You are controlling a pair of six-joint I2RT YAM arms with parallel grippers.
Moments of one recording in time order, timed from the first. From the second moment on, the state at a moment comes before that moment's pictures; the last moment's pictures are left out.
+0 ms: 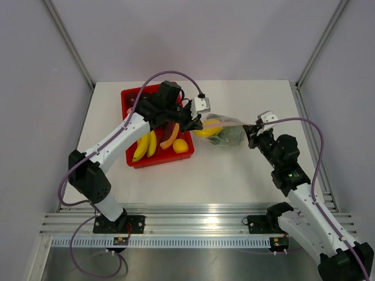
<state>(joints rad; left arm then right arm) -0.63 1.66 1.61 -0.65 0.68 0.57 0.34 0.74 0.58 0.15 -0.13 -0.11</state>
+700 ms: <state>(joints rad) -0.50 1.43 1.36 -0.53 0.64 0.46 0.29 0.73 0.58 0.15 -0.10 -0.04</state>
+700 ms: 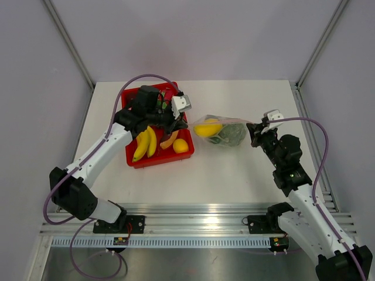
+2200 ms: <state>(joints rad) -0.49 1.25 1.32 -0.27 0.34 -0.23 0.10 0.88 1.15 -0.44 0.16 0.28</state>
